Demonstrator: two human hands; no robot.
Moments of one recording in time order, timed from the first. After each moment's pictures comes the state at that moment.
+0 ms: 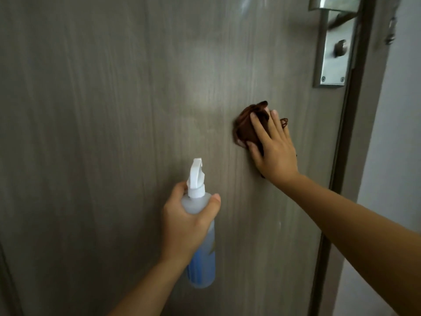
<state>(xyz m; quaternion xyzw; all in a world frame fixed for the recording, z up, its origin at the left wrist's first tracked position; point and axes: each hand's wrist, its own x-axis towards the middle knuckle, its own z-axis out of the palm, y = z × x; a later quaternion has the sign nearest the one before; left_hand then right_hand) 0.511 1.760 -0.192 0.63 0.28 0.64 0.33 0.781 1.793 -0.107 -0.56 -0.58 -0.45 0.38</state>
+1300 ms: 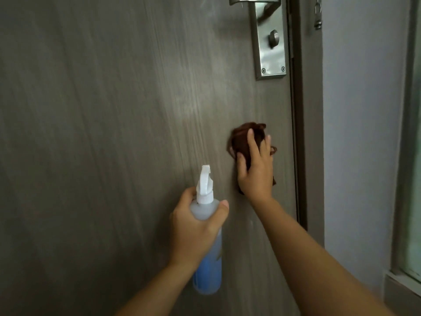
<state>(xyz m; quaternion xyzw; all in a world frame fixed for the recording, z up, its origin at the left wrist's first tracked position) 0.614 1.746 -0.198 0.70 0.24 0.60 0.31 0.825 1.787 -0.174 -0.58 -0.46 -0.28 0.61</state>
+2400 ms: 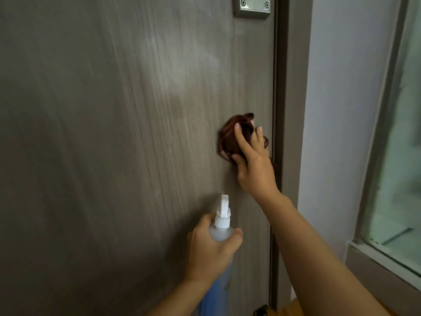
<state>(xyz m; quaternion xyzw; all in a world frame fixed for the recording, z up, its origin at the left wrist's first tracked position) 0.692 1.739 -0.347 0.74 0.35 0.46 0.36 0.886 1.750 -0.257 -0.62 -0.55 -0.25 0.50</state>
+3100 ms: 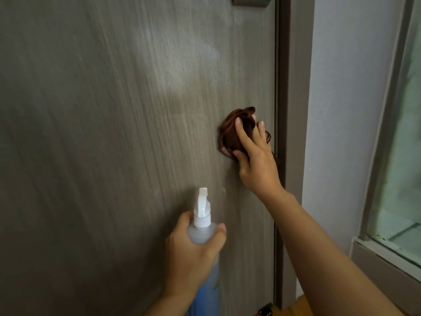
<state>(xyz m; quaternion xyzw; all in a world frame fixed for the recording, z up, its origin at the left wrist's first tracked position) 0.663 1.741 -0.340 0.69 0.32 0.54 0.35 0.887 1.748 -0.258 -0.62 -0.54 -0.25 0.51</state>
